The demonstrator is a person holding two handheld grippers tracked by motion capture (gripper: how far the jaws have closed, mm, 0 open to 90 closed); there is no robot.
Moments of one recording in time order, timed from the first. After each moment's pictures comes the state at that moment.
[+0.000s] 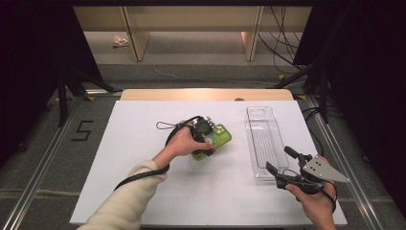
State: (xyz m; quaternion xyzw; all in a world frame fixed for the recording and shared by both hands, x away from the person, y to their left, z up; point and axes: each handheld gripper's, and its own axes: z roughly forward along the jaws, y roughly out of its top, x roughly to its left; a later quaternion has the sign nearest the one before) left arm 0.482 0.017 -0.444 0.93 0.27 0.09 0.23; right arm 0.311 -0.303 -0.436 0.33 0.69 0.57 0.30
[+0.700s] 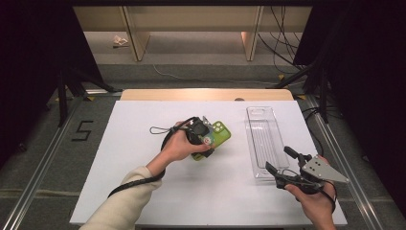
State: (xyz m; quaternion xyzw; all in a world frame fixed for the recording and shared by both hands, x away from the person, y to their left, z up) left arm 0.463 0.028 -0.431 0.92 0.27 0.11 0.27; right arm 0.311 -0.302 -0.436 0.33 0.69 0.57 0.30
